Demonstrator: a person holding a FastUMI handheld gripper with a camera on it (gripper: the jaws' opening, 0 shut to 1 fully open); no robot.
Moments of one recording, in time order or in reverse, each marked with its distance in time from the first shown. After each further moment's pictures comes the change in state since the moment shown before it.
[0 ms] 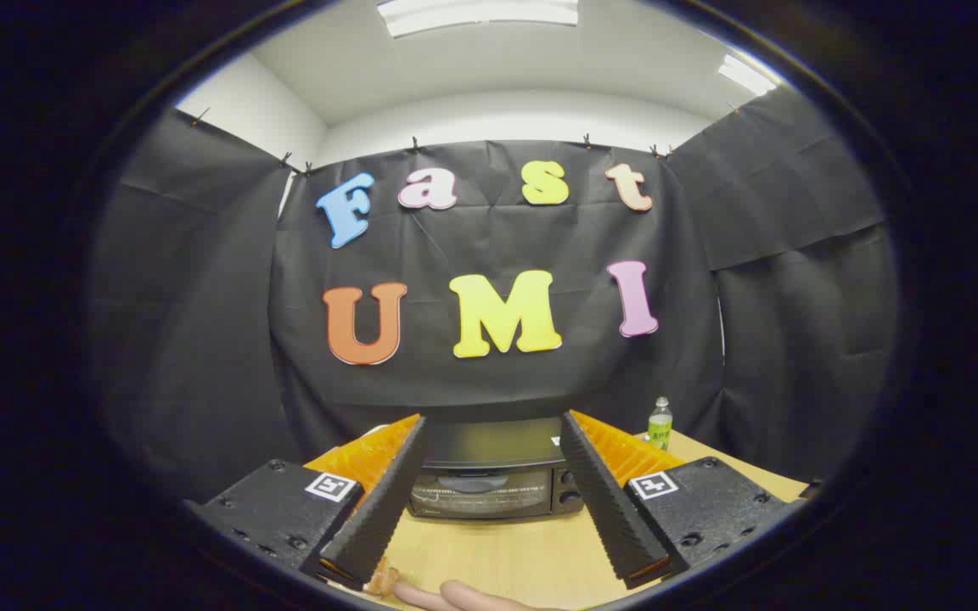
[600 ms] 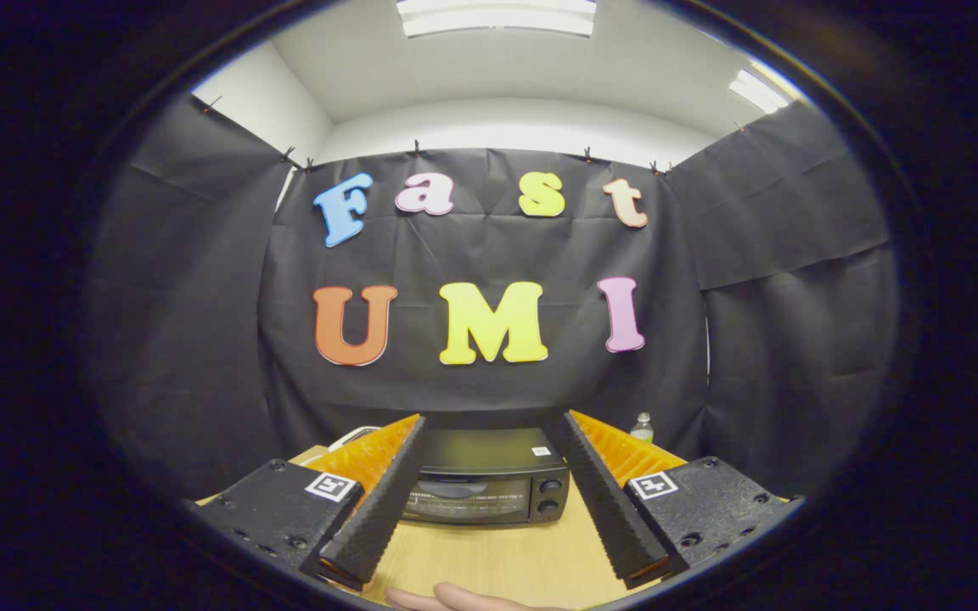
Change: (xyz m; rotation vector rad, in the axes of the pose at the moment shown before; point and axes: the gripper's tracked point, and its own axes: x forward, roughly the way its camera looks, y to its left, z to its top) arm -0.008 -0.010 0.014 -0.050 -0.040 -0.044
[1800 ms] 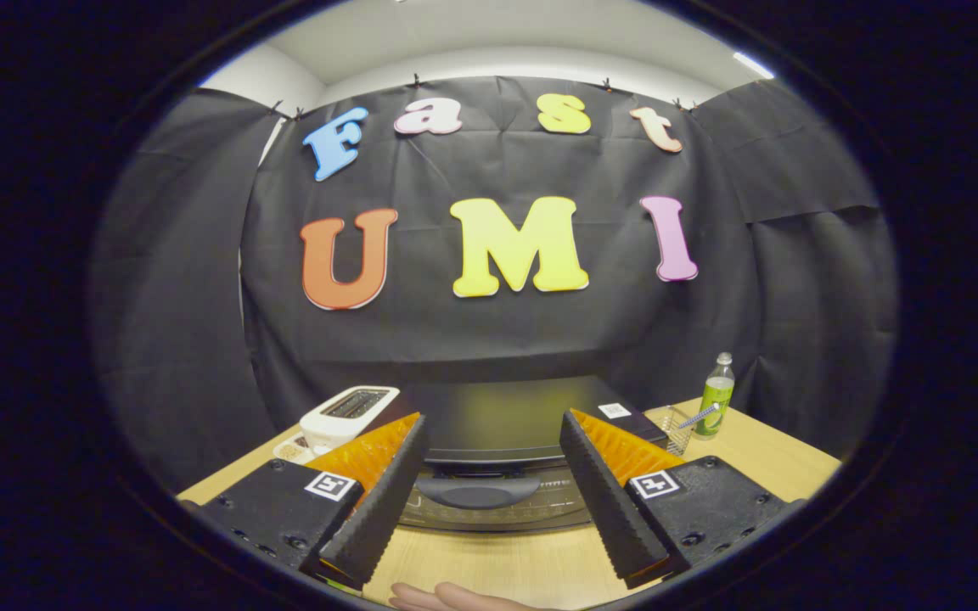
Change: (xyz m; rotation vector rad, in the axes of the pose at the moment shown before) arm 0.182 0.045 -0.143 0.014 0.204 0.058
